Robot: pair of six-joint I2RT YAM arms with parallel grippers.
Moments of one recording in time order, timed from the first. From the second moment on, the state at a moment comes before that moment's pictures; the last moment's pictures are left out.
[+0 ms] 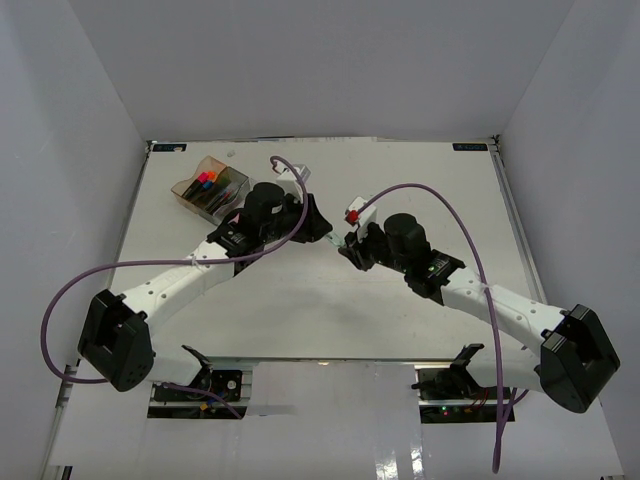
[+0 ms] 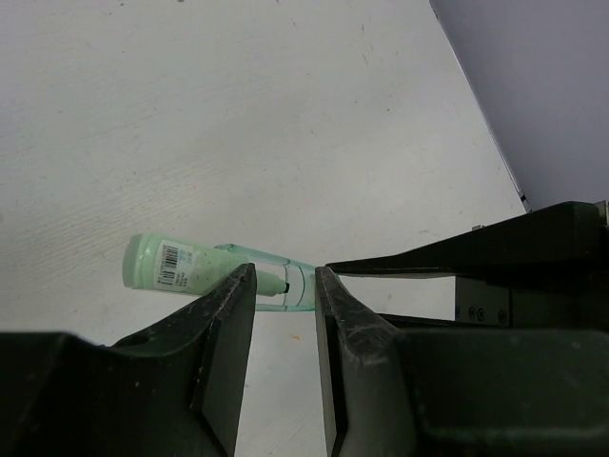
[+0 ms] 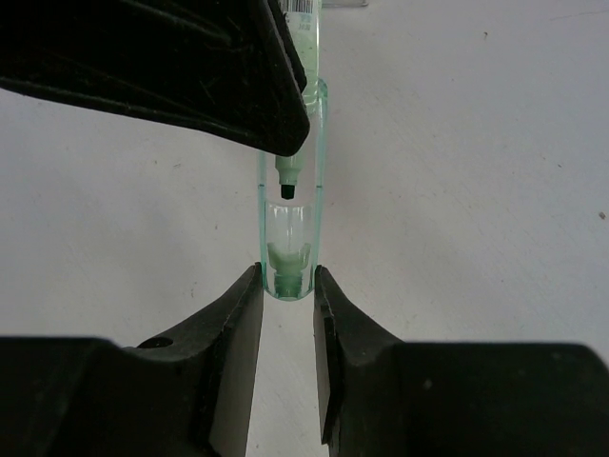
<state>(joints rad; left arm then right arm) -0.65 1.35 1.02 -0.07 0.19 -0.48 0.77 1.19 0.75 0.07 -0.17 -0.12</state>
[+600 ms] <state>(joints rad) -0.67 1.31 1.09 -0.08 0.19 -0.48 0.77 1.20 0.72 0.15 -0.18 -0.11</state>
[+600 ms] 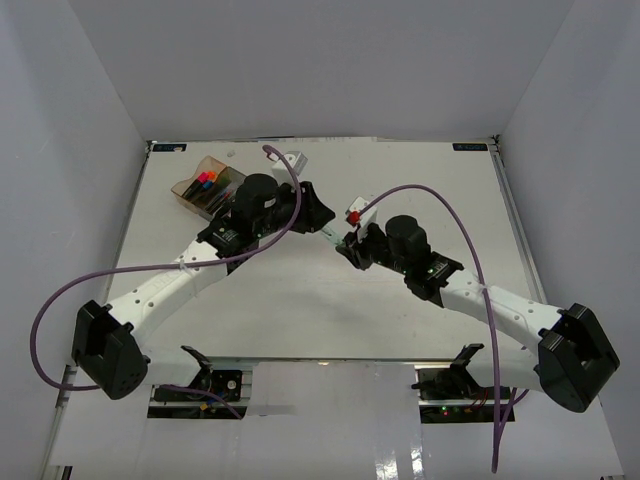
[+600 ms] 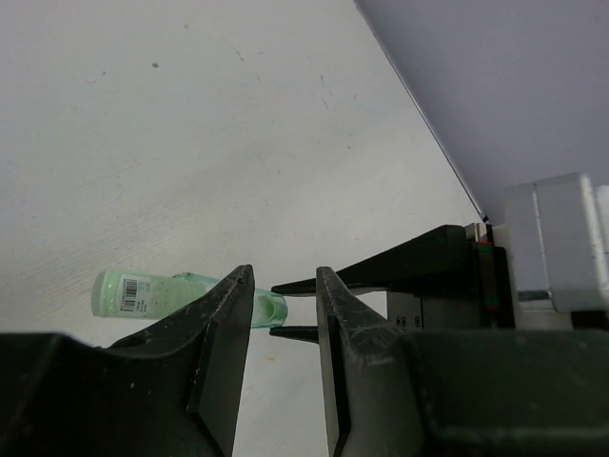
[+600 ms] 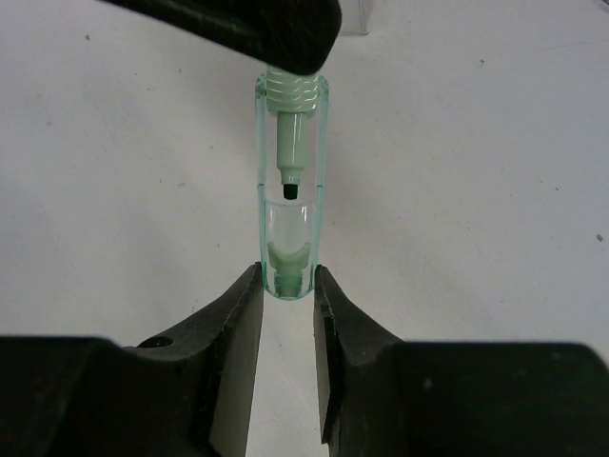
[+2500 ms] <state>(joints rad) -0.65 1.28 1.15 -0.21 0.12 -0.55 0.77 1.07 0.53 0.47 -0.23 -0.12</state>
